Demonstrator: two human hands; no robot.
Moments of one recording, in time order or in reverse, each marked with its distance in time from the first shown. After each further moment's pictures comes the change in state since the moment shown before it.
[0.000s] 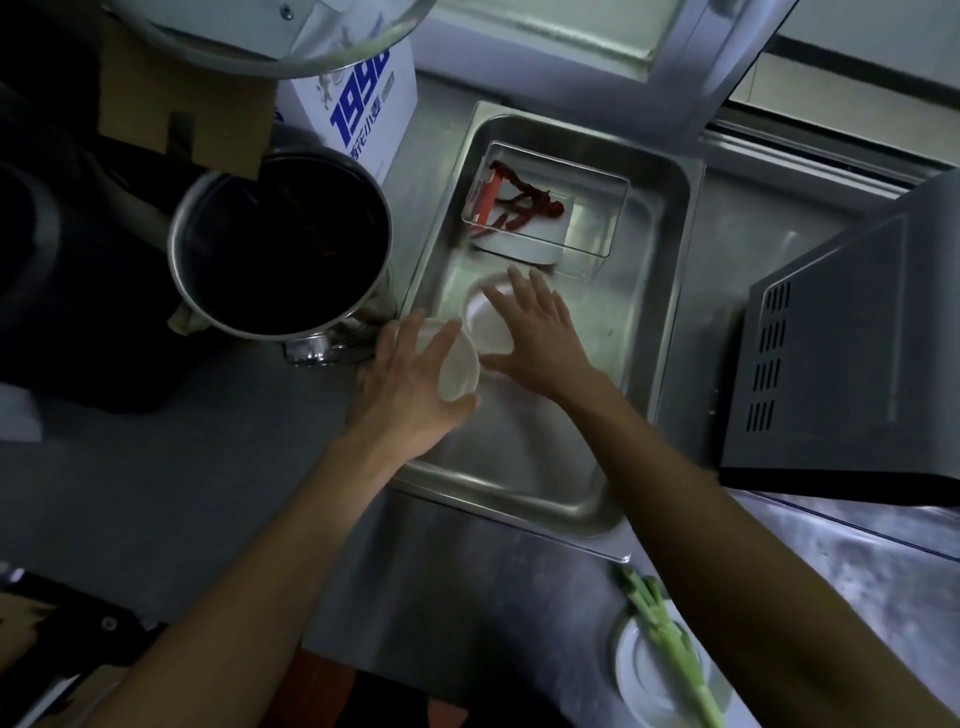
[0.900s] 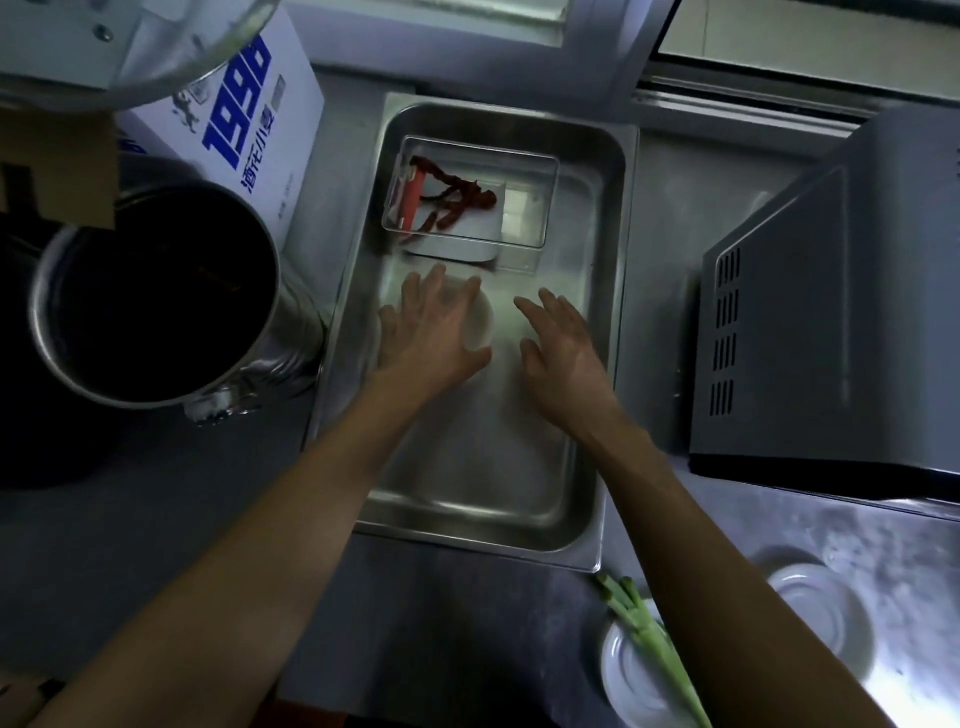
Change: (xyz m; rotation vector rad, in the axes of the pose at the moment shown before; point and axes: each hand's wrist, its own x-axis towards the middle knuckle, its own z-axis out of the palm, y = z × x) left_hand 0.104 0.072 0.036 0.214 -0.083 0.145; right_hand -0.061 0.045 -0.026 0.351 0.189 0.284
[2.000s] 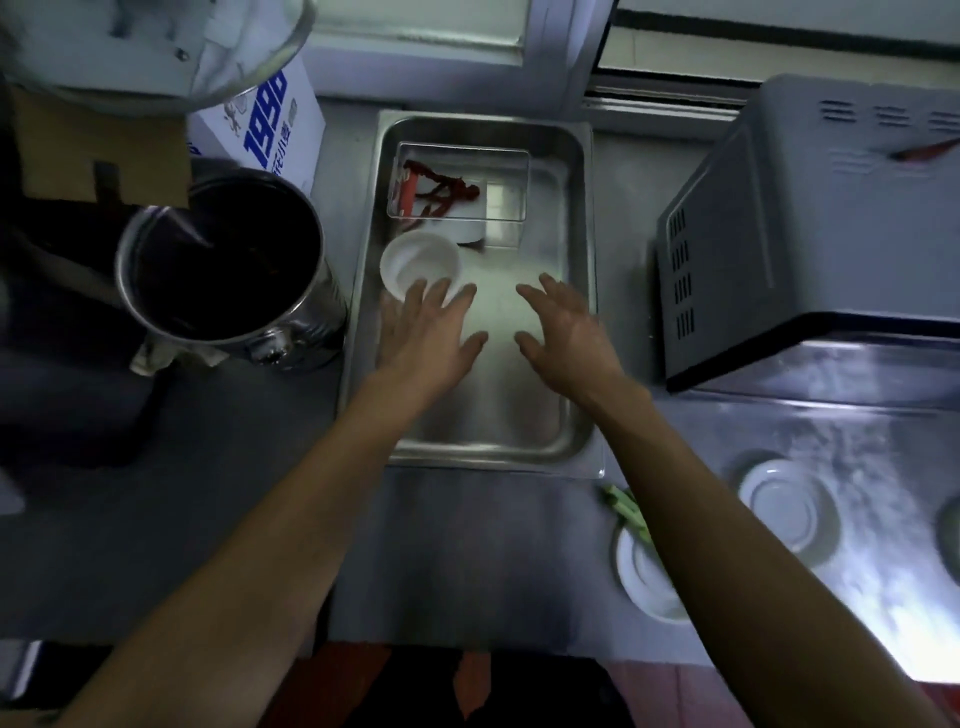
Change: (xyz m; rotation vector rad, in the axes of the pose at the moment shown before) left_hand -0.087 -0.015 -0.019 0.045 0.111 0.197; right_hand -0.065 -0.033 -0.014 -0.187 0.036 0.015
